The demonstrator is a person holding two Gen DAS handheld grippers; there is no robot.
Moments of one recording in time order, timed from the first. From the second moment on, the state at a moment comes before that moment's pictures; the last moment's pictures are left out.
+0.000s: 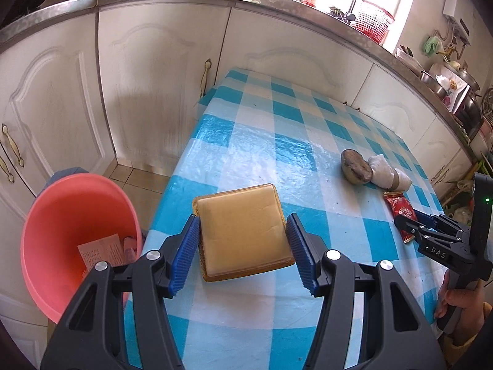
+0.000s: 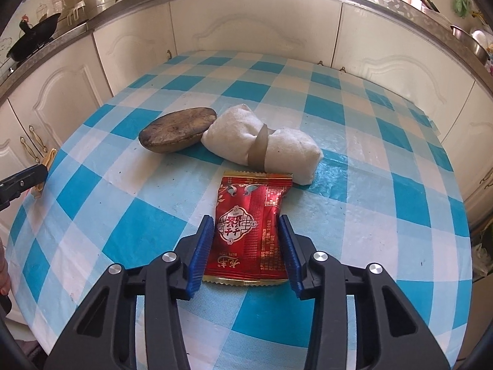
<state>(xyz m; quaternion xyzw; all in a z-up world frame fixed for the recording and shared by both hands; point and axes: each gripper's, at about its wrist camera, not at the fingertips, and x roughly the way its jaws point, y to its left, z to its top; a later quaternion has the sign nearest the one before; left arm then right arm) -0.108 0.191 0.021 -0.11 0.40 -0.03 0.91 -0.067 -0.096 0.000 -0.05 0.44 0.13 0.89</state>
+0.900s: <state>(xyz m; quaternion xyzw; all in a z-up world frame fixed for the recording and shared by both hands) -0.123 0.220 0.023 -0.14 0.39 -0.03 0.91 -0.082 -0.096 0.034 -0.02 0.41 0.14 0.90</state>
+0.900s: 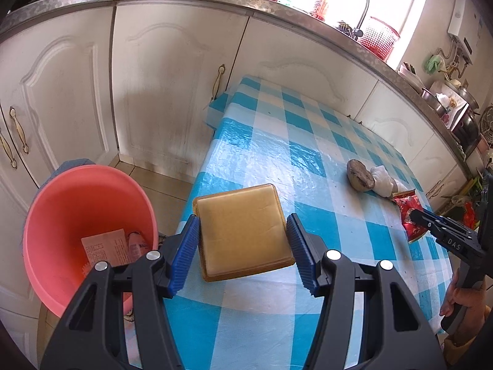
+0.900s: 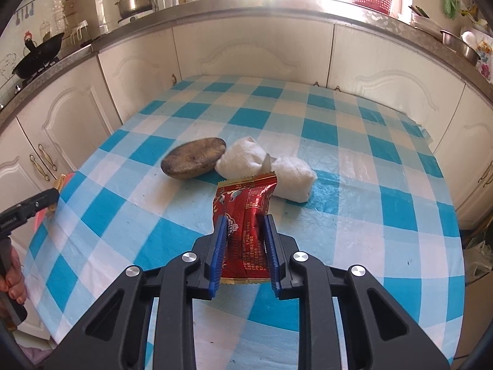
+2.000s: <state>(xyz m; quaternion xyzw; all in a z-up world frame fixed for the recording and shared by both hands) -0.172 0.364 0.026 -0.18 0.36 0.15 0.90 -0.078 0.168 0.086 -0.04 0.41 0.45 0.79</state>
